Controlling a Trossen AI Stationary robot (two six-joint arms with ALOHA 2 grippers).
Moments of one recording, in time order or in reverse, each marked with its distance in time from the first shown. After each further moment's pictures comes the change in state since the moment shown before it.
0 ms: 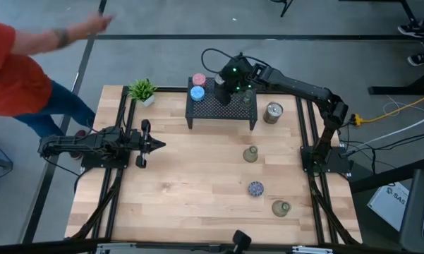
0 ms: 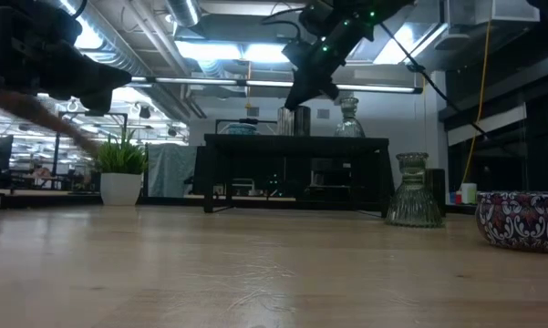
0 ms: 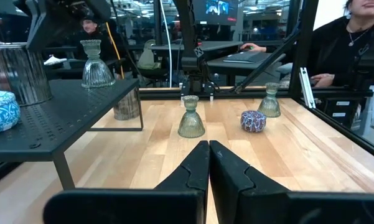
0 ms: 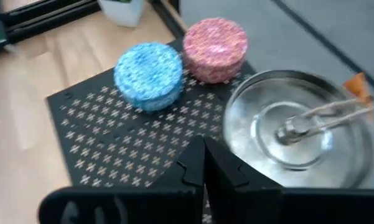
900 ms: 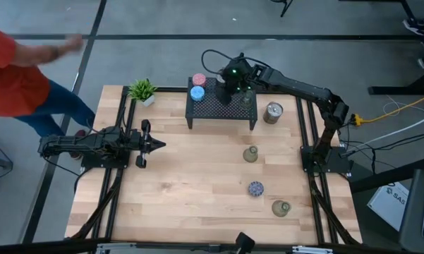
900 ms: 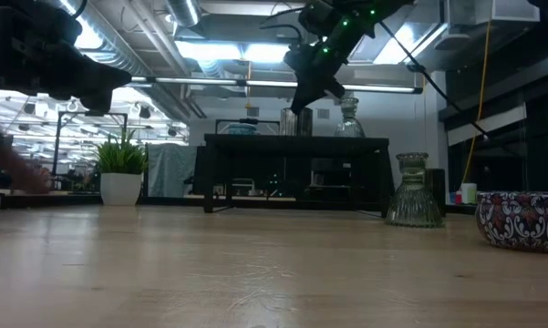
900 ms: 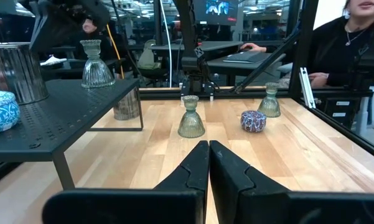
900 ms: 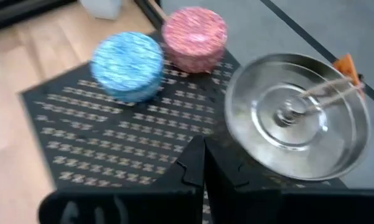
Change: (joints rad) left arm 0.000 0.000 0.000 0.000 0.000 0.000; right arm 0.015 -0.007 0.000 -0.034 0.090 0.020
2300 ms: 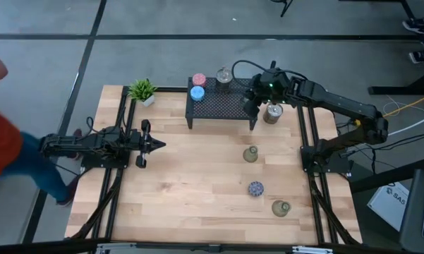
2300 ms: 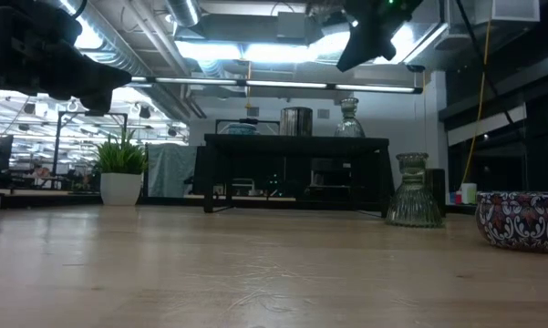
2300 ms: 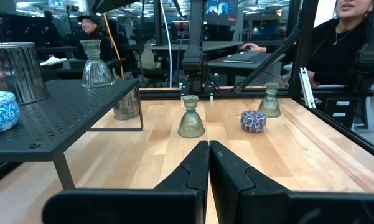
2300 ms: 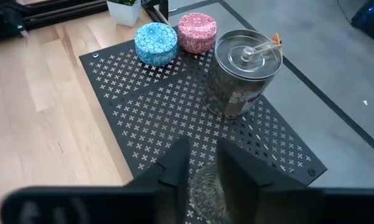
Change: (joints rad) left arm 0.000 0.000 0.000 0.000 0.000 0.000; right arm 0.098 -0.468 -0.324 -0.035 0.097 -0.021
